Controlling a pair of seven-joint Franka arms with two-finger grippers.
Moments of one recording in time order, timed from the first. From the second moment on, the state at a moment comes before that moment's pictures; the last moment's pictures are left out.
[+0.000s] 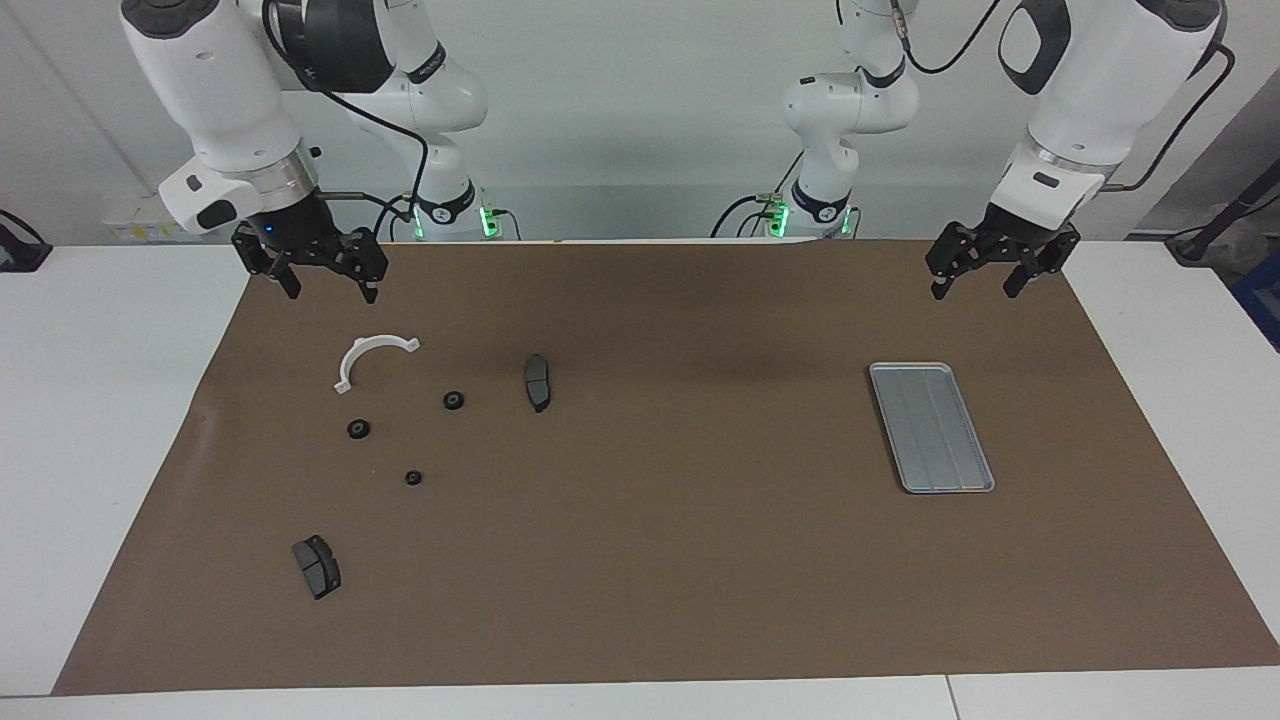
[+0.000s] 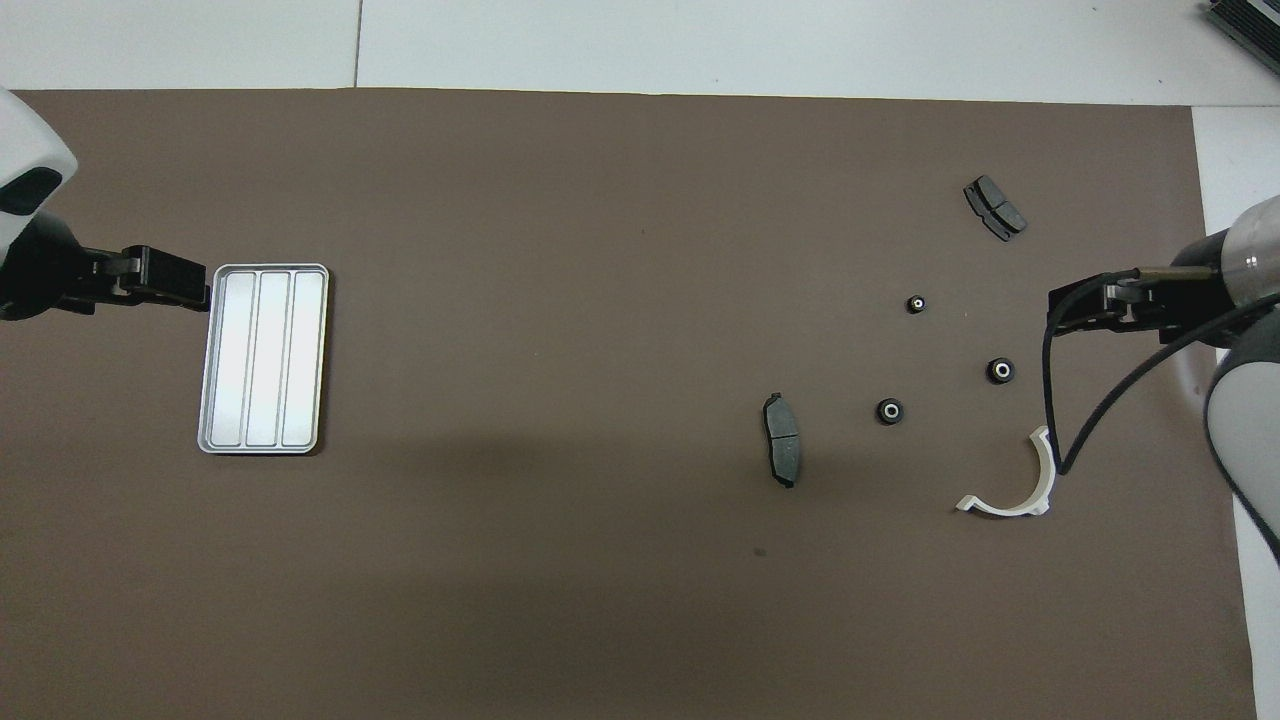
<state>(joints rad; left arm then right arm) -0.05 0.01 -0.05 -1.60 -0.01 1.65 -0.05 0.04 -0.01 0.00 -1.66 -0.03 1.65 0.13</state>
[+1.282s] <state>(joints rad) -0.05 0.01 -0.05 -1.59 -0.01 1.65 -0.05 0.03 0.06 -0.01 -1.69 -0.03 1.79 0.13</state>
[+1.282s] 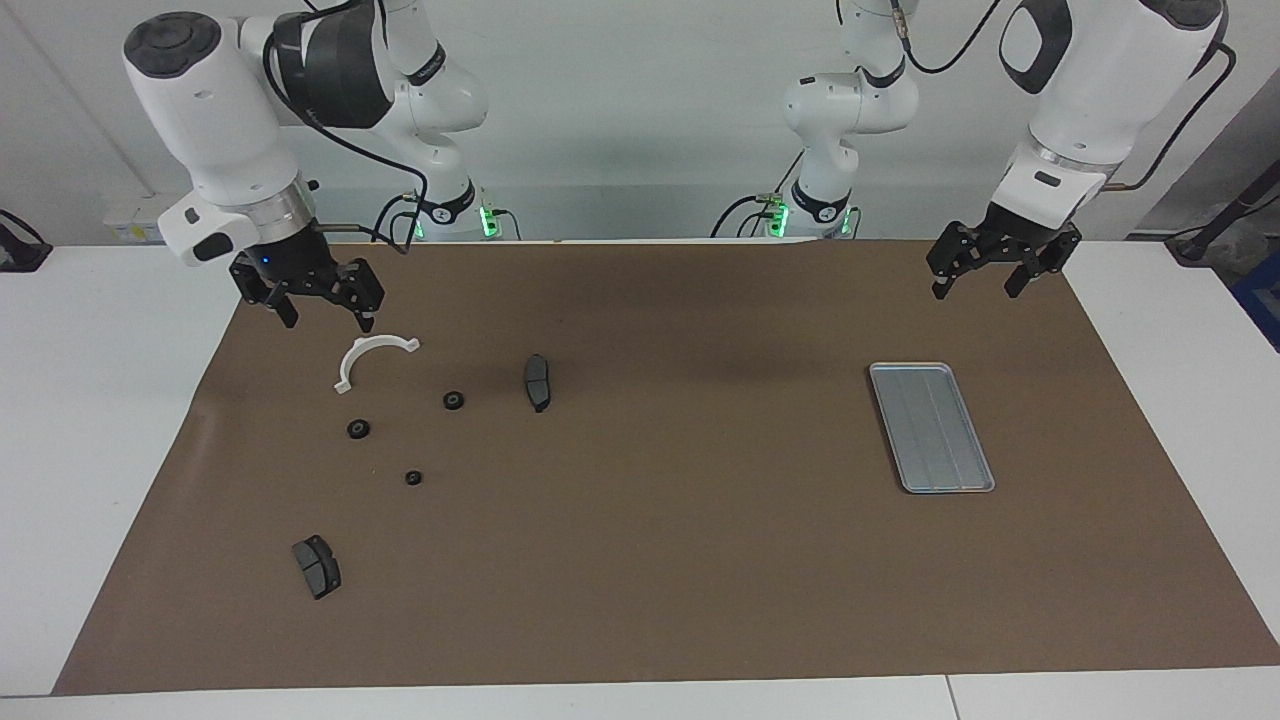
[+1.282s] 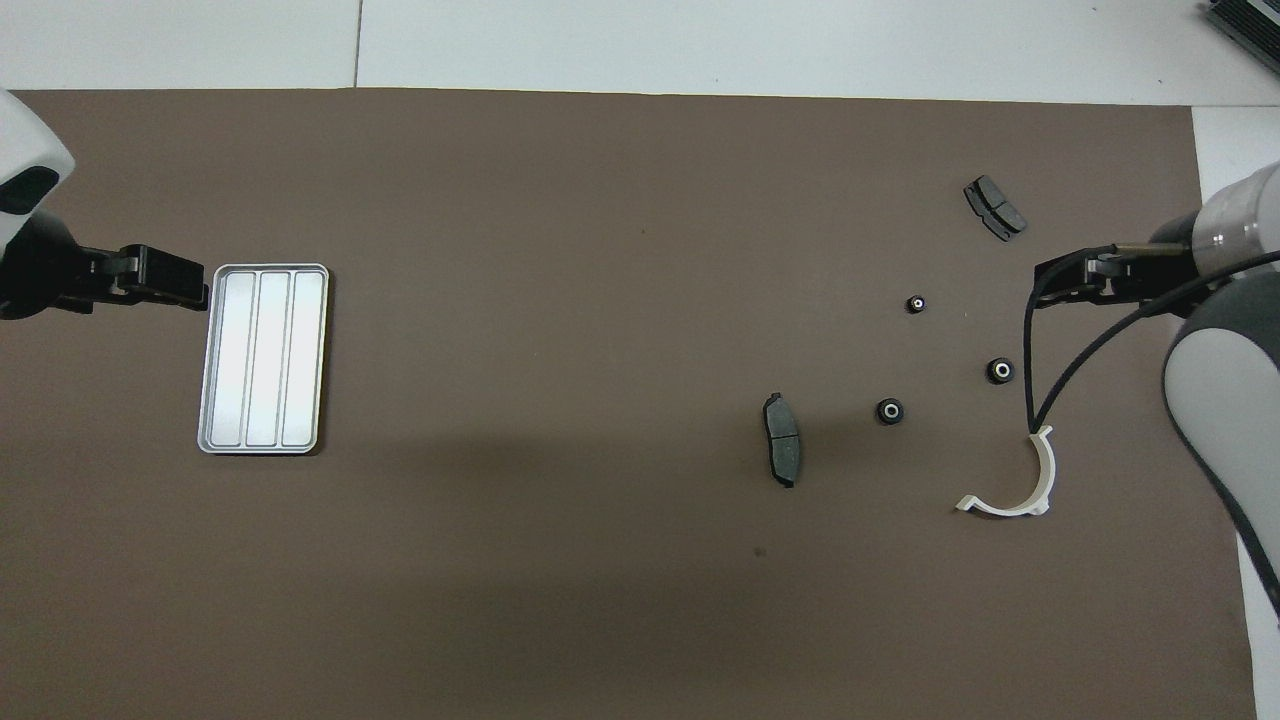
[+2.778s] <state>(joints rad) -0.04 0.05 -0.04 -1.61 -0.01 1.62 -0.05 0.05 0.46 0.00 -1.84 -0.02 2.36 0.13</state>
